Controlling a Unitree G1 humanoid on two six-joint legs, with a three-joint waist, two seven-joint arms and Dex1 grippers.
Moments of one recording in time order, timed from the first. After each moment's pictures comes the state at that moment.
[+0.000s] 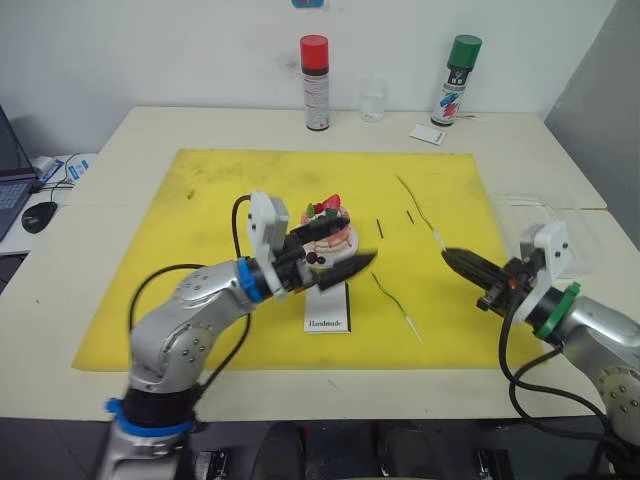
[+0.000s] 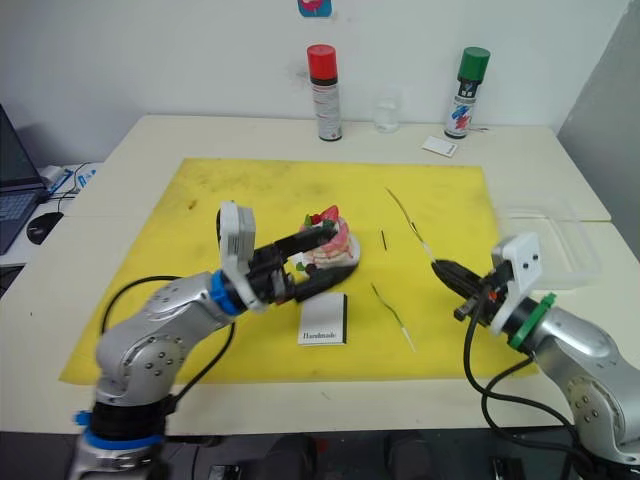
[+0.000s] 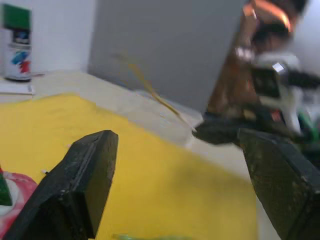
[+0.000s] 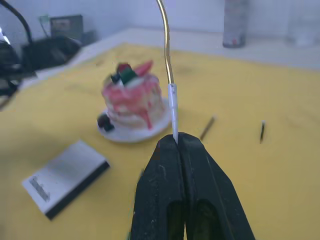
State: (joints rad) left arm -0.37 0.27 0.06 -0.42 -0.86 0.76 -0.50; right arm -0.15 -0.55 -0.24 -0.63 0.69 0.74 0.52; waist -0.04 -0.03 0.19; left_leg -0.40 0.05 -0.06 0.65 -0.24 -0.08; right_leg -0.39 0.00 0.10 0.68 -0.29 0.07
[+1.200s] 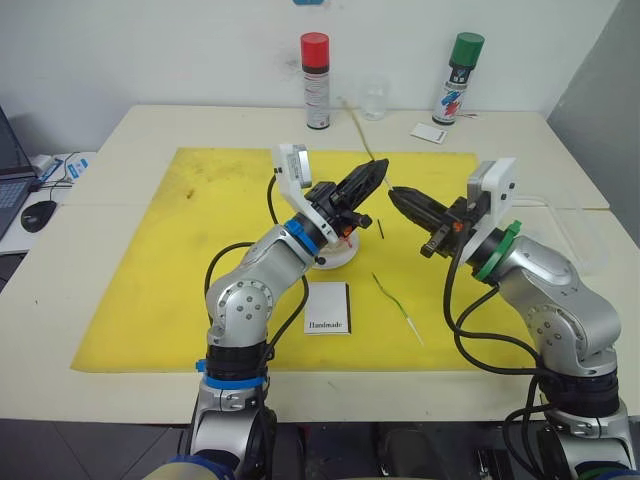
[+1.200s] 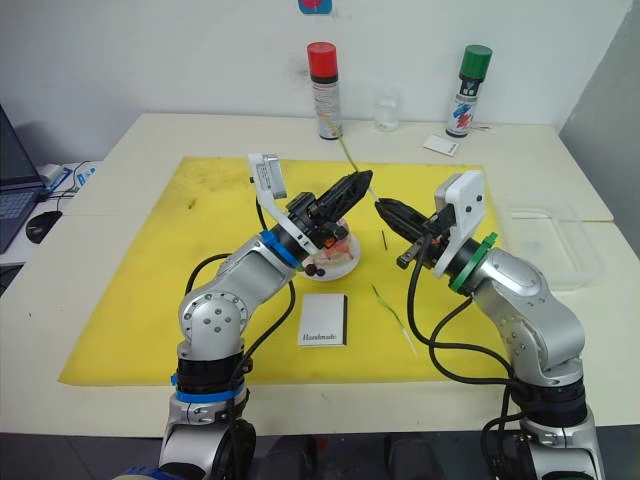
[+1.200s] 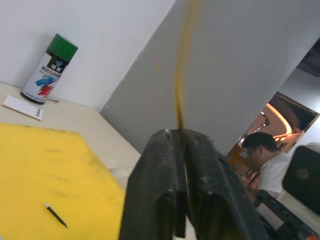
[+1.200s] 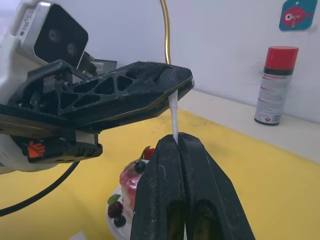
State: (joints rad) left arm -0.59 0.00 0.08 -0.24 -0.90 0.71 -0.27; right arm -0.44 -0.42 -0.05 -0.47 0.57 0.63 0.51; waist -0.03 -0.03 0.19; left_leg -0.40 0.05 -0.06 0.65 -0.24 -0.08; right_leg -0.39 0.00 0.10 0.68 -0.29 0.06
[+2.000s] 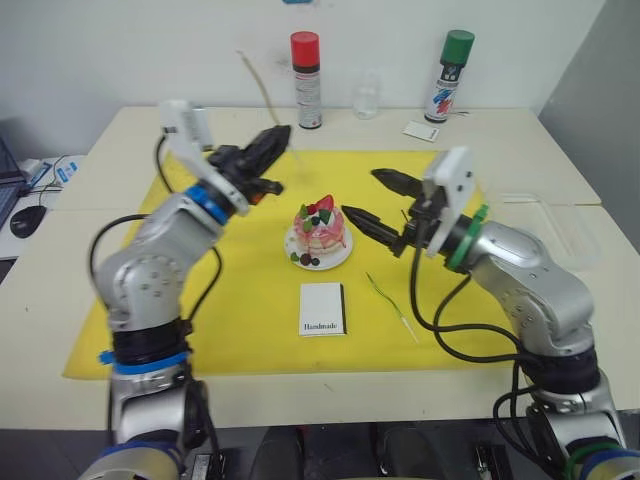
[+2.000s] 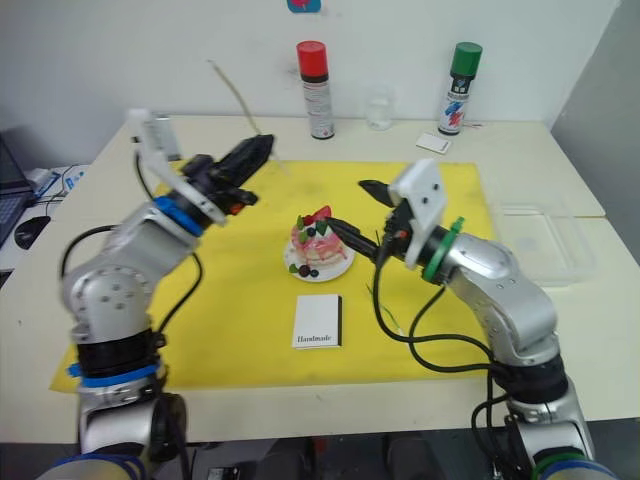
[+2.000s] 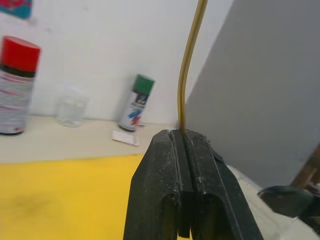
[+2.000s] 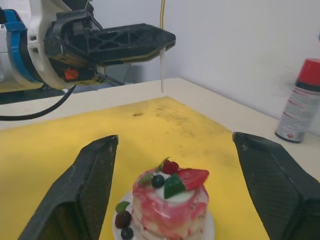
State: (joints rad) left arm -0.61 0.48 0.33 -0.22 -0.92 0.80 -0.33; right arm -0.65 -0.37 0.17 -0.38 0.45 0.62 0.54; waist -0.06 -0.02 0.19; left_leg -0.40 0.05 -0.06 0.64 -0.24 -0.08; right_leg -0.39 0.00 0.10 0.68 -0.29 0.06
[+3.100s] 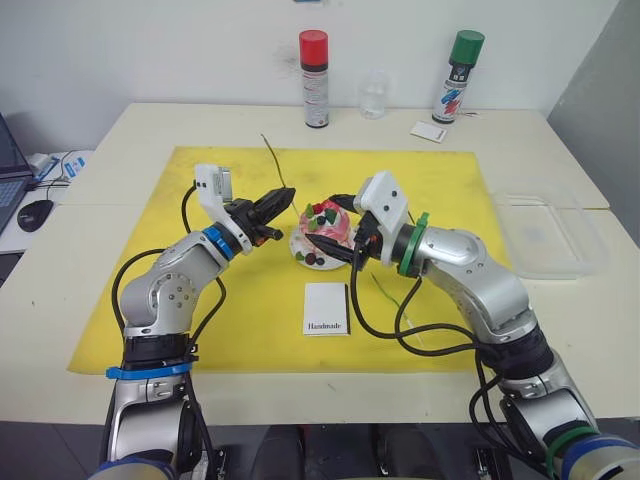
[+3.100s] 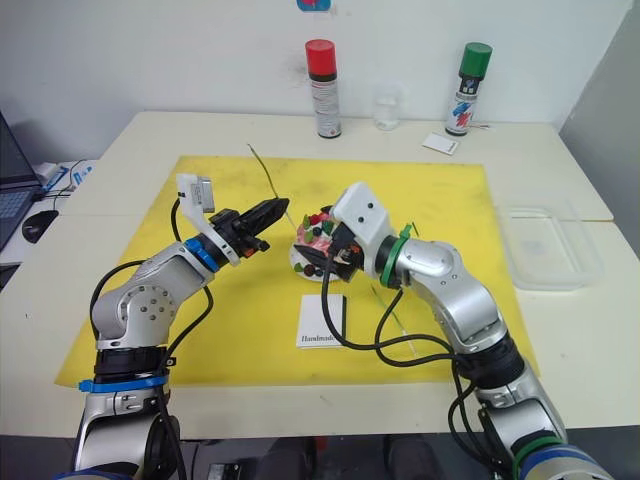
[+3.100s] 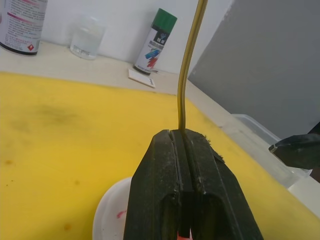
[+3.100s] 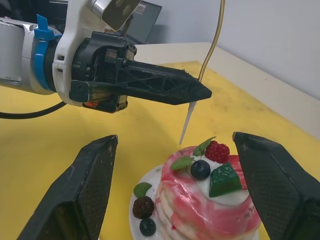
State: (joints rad) left arm -0.56 0.39 0.20 0.03 -0.72 0.66 -0.56; right arm -0.66 -0.30 0.29 -0.26 0.25 0.61 0.57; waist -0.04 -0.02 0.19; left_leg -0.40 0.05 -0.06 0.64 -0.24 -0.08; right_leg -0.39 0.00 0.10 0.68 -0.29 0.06
